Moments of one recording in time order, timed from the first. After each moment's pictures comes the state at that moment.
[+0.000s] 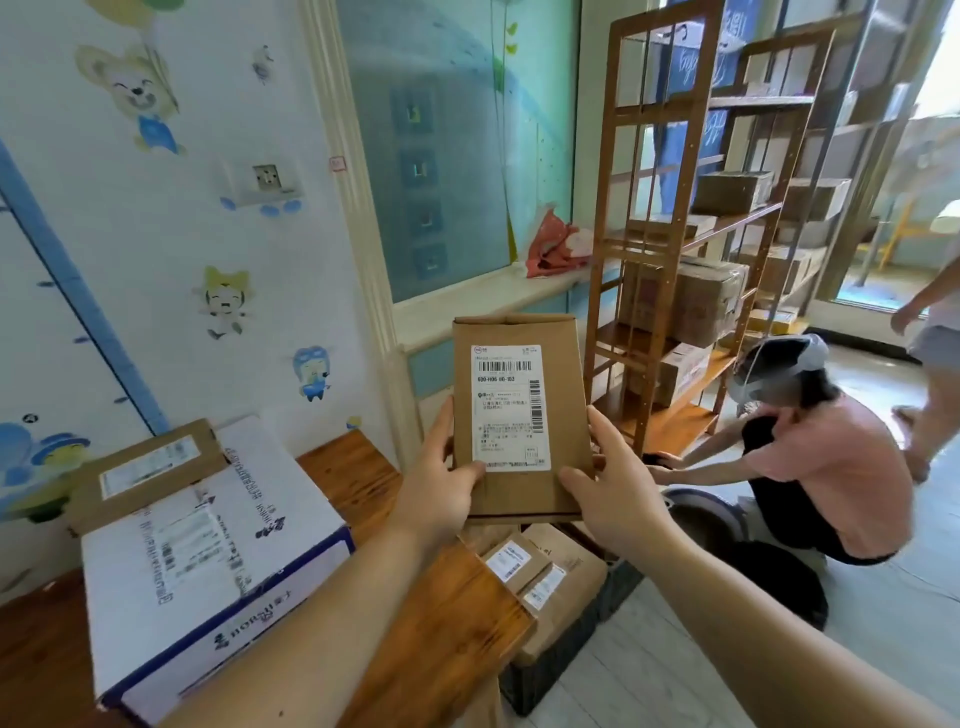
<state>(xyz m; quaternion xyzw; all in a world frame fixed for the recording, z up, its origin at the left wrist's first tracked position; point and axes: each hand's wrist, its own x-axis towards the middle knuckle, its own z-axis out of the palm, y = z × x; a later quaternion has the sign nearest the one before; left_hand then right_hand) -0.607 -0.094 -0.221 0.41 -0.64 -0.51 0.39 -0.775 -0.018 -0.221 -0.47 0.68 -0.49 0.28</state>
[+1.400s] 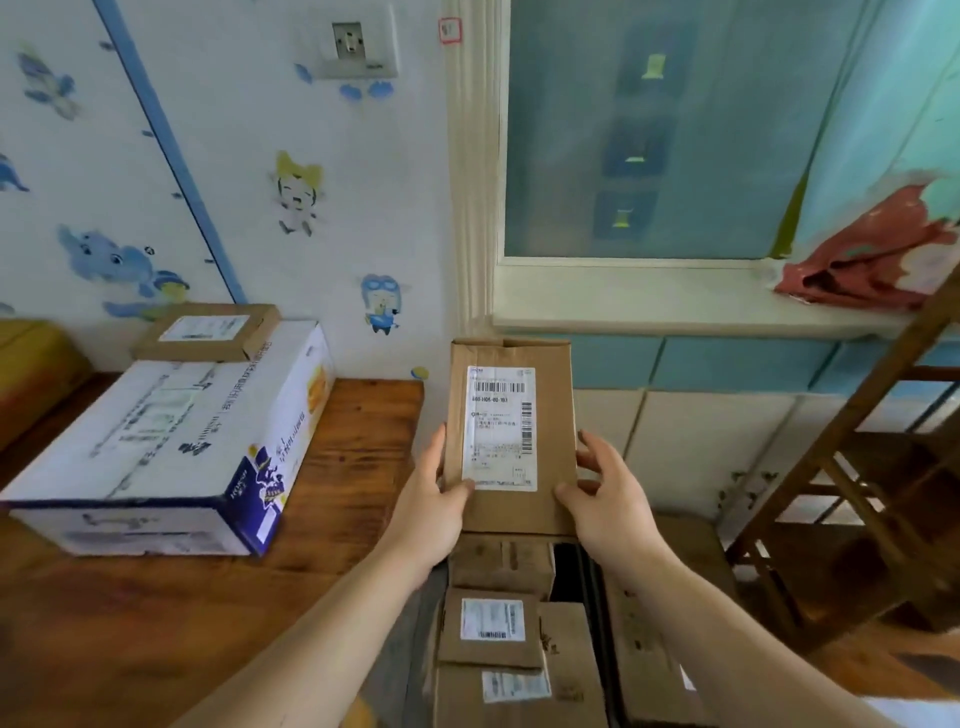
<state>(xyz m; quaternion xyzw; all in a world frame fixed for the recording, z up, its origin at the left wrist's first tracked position) -0.811 -0.295 -0.308 0.69 -0.40 -0.37 0.47 -0.984 -0.361 -0.303 -0.63 0.52 -0.31 0.48</state>
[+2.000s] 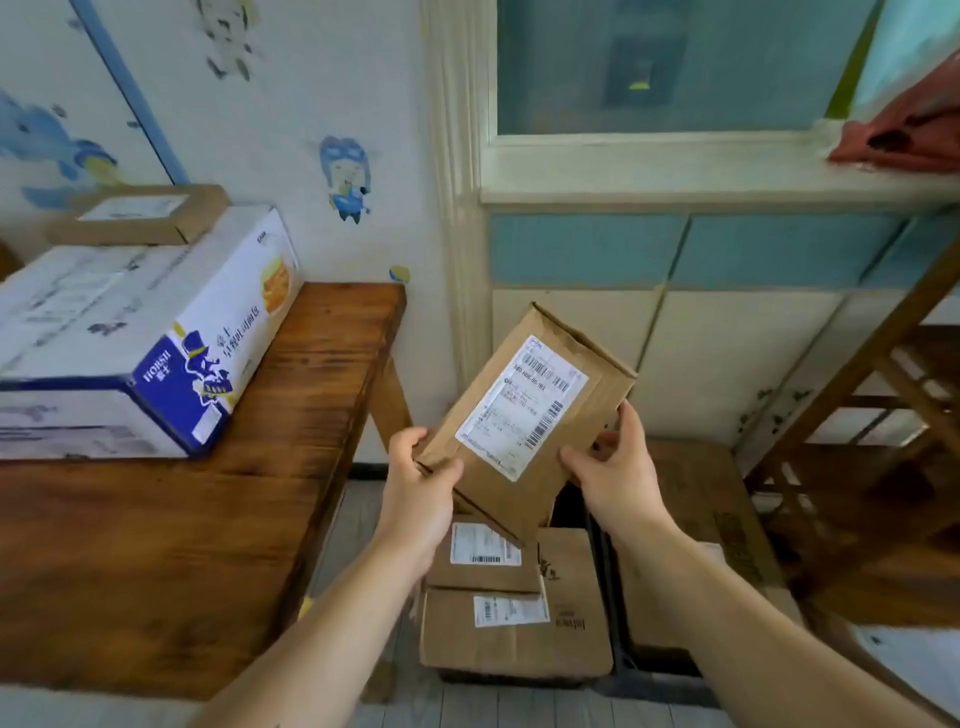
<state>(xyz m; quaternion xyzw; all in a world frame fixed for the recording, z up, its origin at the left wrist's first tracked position) -0.842 -0.289 -0.463 0.73 -0.26 -0.34 0.54 -1.009 -0.371 -0.458 -0.57 0.56 -0.34 0.50</state>
